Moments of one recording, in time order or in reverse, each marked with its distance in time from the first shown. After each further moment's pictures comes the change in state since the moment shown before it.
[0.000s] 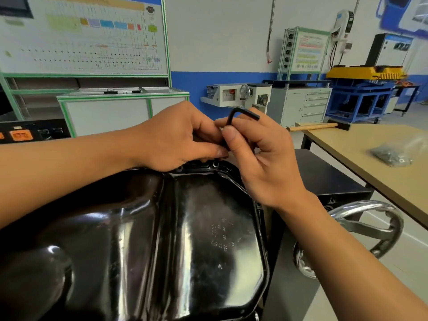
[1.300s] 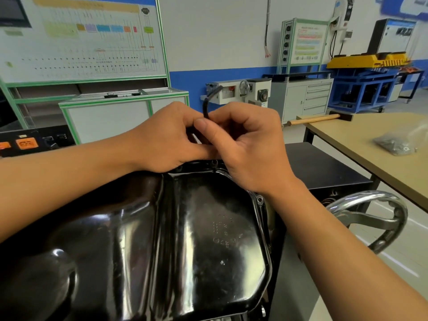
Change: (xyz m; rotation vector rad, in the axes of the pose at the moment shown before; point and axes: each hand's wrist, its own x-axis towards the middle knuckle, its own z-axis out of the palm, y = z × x) left_hand -0.004 0.007 0.000 0.023 0.039 0.021; right_hand 0.016 -0.014 0.013 0.147 0.075 0.110
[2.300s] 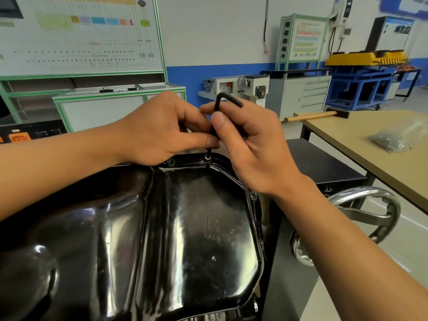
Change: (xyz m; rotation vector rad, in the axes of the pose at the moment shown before) left_hand 0.001 -0.001 -0.001 0.029 0.008 -0.003; right_hand -0.006 0.009 -0.019 -0.092 -0.137 -0.090
